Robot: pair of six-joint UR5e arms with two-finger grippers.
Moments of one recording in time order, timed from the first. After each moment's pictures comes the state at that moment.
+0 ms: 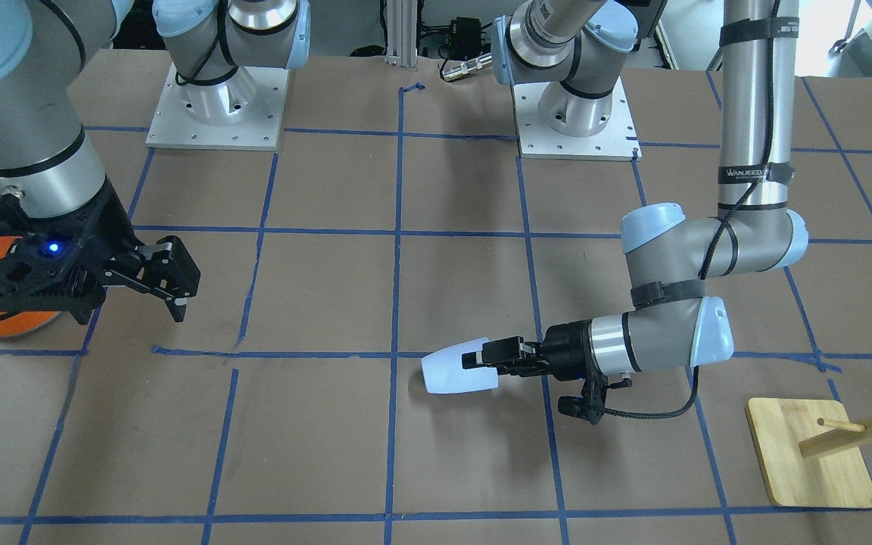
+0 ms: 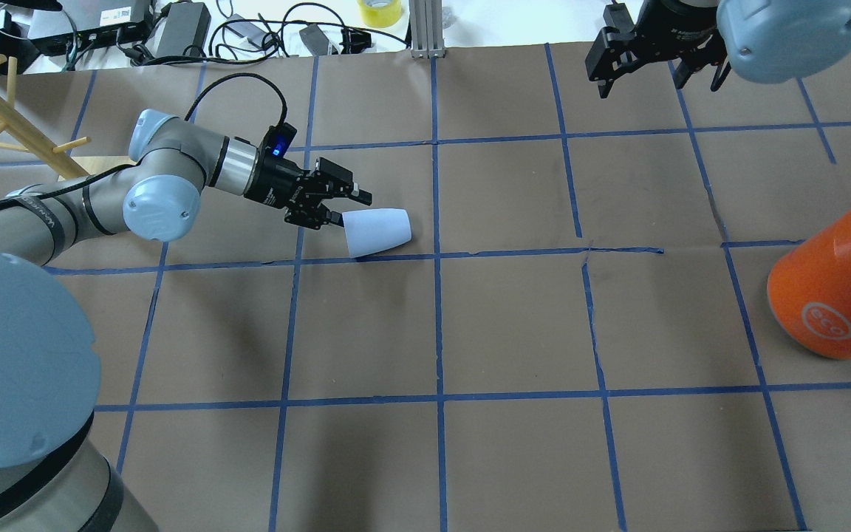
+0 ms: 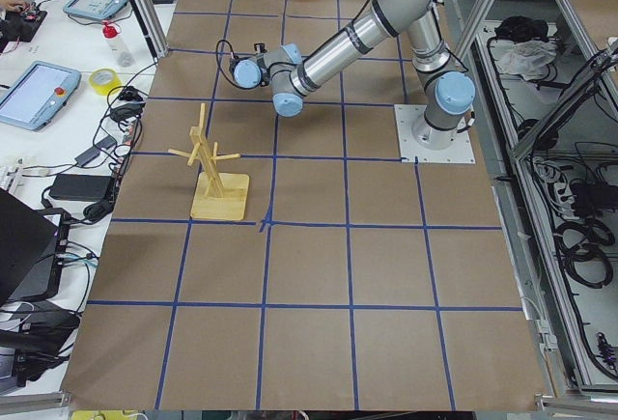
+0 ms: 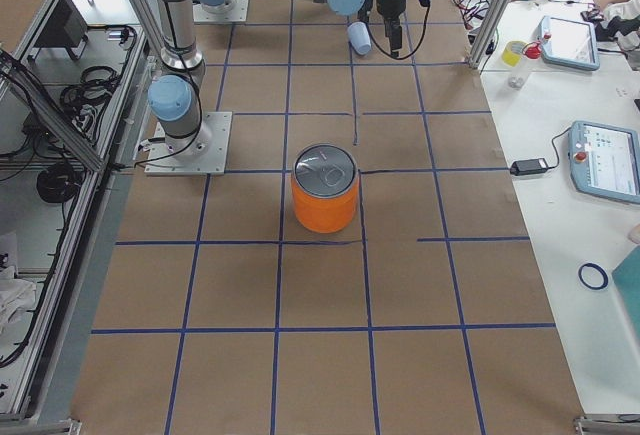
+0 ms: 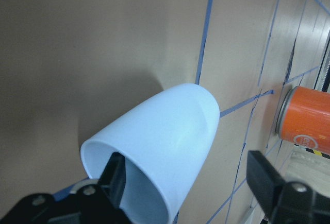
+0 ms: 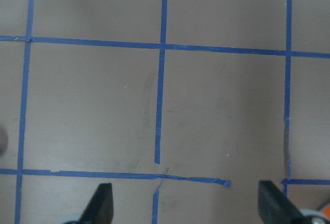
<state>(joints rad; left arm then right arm) -1.41 -2.12 -1.77 -1.16 0.64 0.22 1.55 -1.37 1.46 -1.85 -1.58 -0.07</state>
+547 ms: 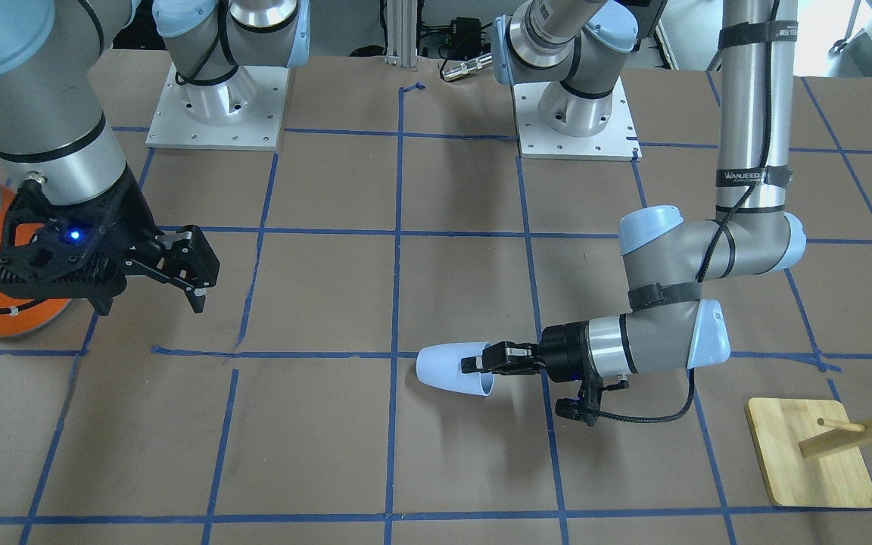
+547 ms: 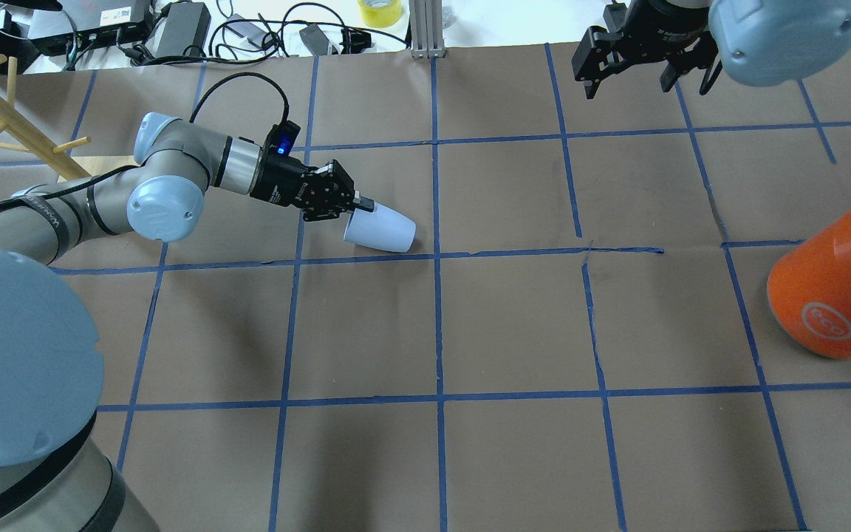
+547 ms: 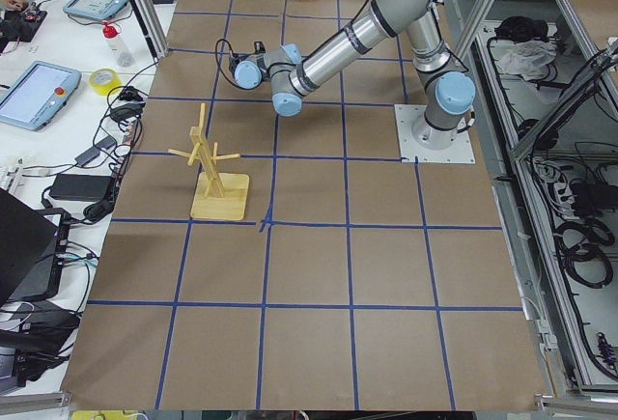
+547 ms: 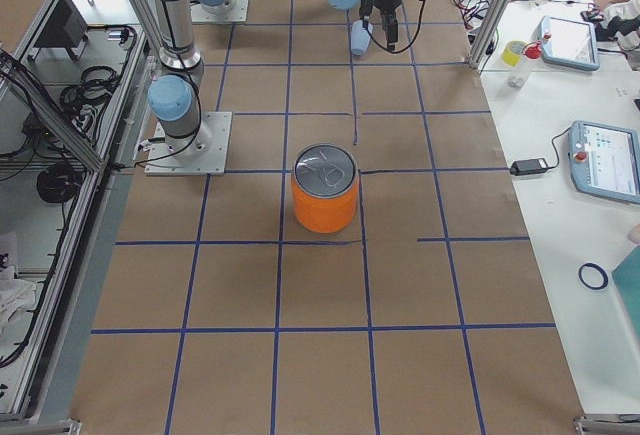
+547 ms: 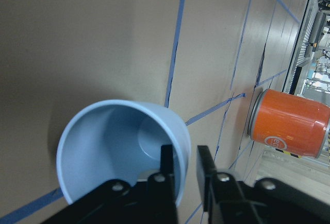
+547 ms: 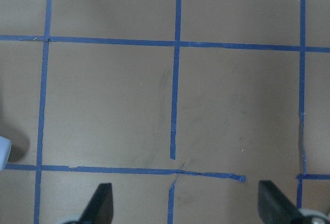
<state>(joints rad) -1.42 -2.12 -1.76 -1.16 0.61 0.17 1.57 -1.38 1.47 -1.84 -1.58 -0.05</state>
